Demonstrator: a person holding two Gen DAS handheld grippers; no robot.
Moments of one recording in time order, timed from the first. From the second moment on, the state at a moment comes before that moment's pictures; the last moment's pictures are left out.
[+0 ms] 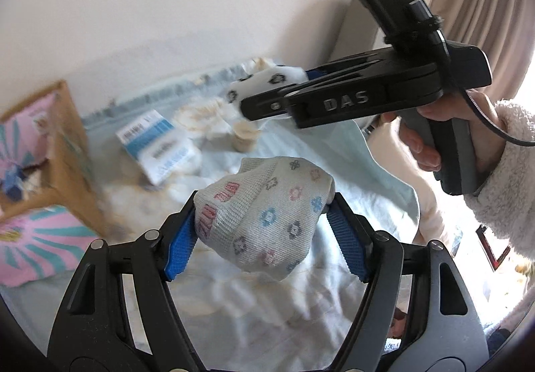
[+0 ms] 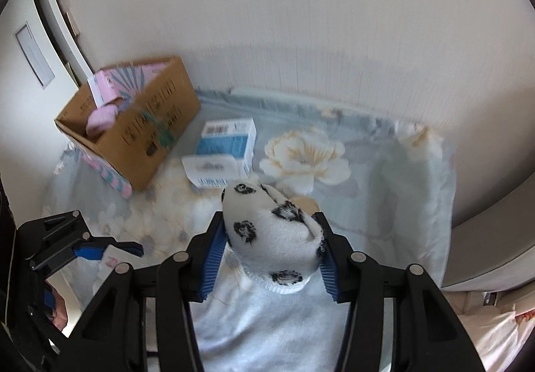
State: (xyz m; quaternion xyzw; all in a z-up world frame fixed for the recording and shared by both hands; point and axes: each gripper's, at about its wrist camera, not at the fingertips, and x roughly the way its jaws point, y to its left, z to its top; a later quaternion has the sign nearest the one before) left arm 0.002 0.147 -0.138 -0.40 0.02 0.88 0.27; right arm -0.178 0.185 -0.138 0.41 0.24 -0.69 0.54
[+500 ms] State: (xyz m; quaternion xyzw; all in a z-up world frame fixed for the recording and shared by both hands) left arm -0.030 0.056 -0.056 -0.38 0.01 0.91 0.19; right arm -0.164 0.140 -0.054 0.38 0.23 -0.70 0.55
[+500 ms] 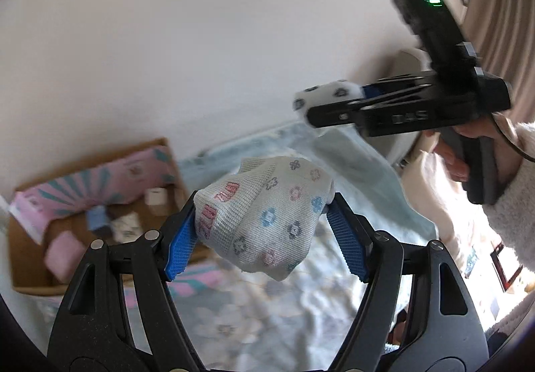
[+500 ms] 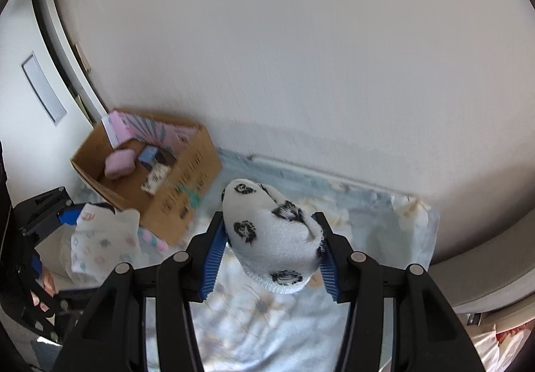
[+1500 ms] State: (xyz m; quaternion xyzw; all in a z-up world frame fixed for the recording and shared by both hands) left arm -0.081 -0.192 -0.100 -0.45 -0.05 0.89 0.00; right arm -0.031 -0.054 -0.070 0.40 0.26 -0.61 0.63
